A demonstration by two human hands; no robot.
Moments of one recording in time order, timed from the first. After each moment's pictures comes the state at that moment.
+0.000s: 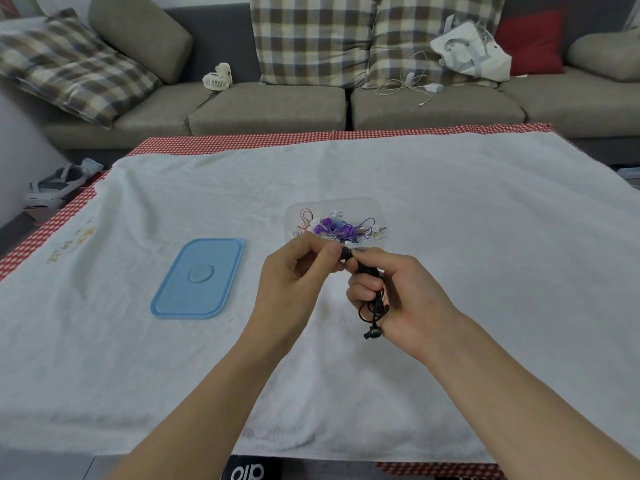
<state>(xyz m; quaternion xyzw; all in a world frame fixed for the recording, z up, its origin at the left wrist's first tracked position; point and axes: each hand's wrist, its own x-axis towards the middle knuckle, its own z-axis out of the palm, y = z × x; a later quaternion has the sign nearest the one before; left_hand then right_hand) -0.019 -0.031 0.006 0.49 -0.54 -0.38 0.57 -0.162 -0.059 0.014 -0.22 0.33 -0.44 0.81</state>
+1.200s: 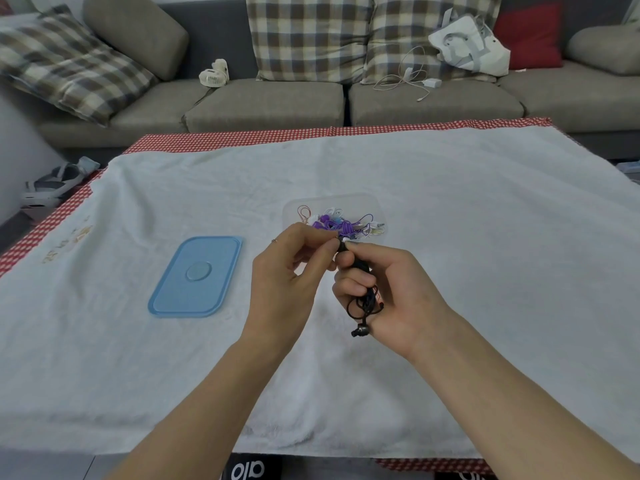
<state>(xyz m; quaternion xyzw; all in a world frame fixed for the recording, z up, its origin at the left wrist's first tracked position) -0.021 -0.031 0.006 0.52 -0.57 -0.27 0.58 -0.155 -0.056 0.016 -0.18 0.29 -0.42 0.84</state>
